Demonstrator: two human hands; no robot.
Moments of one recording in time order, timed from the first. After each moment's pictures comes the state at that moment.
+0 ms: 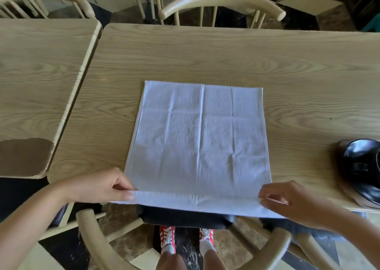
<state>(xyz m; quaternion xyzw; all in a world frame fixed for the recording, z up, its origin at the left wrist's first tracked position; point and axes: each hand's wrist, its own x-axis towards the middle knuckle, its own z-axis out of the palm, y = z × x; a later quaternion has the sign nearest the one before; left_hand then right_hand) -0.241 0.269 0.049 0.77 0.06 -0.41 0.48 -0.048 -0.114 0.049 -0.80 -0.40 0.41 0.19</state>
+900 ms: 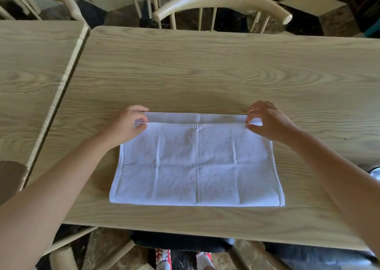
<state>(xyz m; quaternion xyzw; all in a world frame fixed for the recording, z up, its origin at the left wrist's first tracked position) -0.078 0.336 -0.032 0.96 0.12 -0.01 0.26 0.135 0.004 -0.021 -0.88 -0.42 0.15 0.14</state>
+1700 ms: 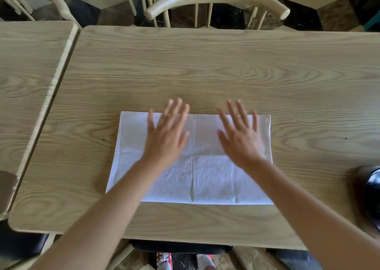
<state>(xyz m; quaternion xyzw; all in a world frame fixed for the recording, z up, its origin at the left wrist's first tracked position) -0.048 0.221 -0.042 0.99 0.11 0.07 0.09 0.059 0.040 -0.037 -0.92 -0.38 0.01 0.12</state>
